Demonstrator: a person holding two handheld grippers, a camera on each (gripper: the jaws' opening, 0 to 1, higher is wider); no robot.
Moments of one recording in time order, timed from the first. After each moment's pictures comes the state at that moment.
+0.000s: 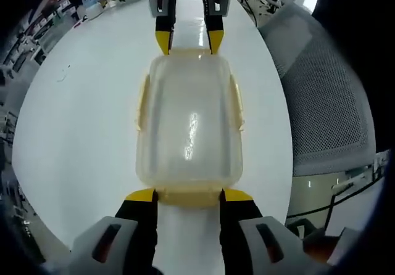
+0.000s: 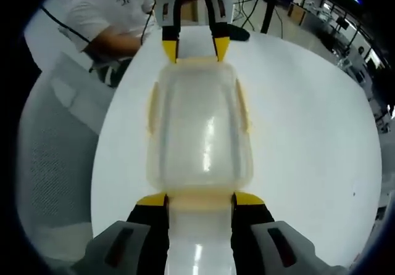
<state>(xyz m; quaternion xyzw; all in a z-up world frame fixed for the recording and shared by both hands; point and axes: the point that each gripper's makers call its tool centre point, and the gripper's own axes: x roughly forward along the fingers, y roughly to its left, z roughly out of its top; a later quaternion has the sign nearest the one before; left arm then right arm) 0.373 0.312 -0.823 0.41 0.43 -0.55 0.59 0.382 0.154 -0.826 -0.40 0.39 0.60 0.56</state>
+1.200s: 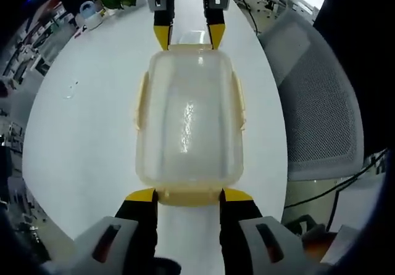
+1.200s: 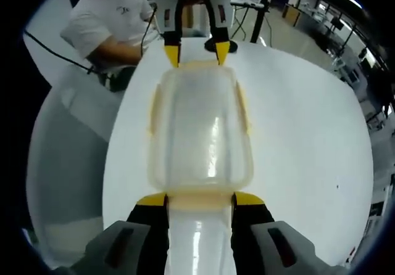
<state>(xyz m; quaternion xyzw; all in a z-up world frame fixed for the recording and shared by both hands) 0.393 0.292 -0.781 0.43 0.41 -0.54 0.59 0.394 0.133 -0.777 -0.40 0.39 0.59 0.58</state>
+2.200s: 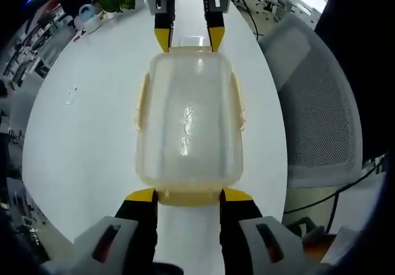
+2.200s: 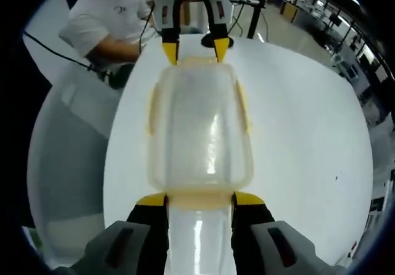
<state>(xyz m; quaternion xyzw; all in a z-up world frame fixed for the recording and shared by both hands) 0.395 0.274 -0.776 0.43 0.41 -0.55 0.59 0.396 0.115 -0.775 -0.40 0.40 0.58 0.58</state>
